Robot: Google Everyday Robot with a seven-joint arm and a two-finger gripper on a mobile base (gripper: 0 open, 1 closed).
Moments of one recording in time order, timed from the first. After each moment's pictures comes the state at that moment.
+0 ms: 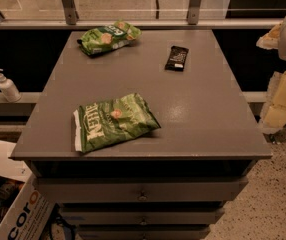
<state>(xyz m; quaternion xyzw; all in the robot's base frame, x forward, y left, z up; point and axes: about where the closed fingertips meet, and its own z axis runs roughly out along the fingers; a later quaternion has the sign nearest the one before) 0.438 -0.217 0.976 -0.60 0.78 -0.03 0.16</state>
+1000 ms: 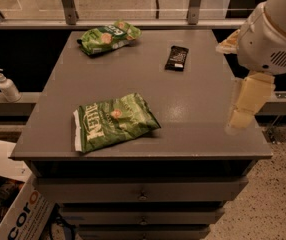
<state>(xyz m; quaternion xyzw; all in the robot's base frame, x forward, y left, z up) 0.453 -0.160 0.957 -0.66 0.73 0.00 0.18</state>
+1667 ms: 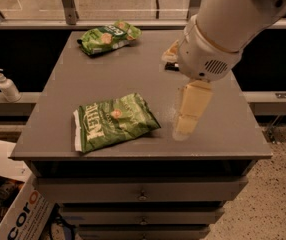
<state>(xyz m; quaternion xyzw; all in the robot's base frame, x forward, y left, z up) 0.456 -0.064 0.939 -0.71 0.67 0.06 0.19</state>
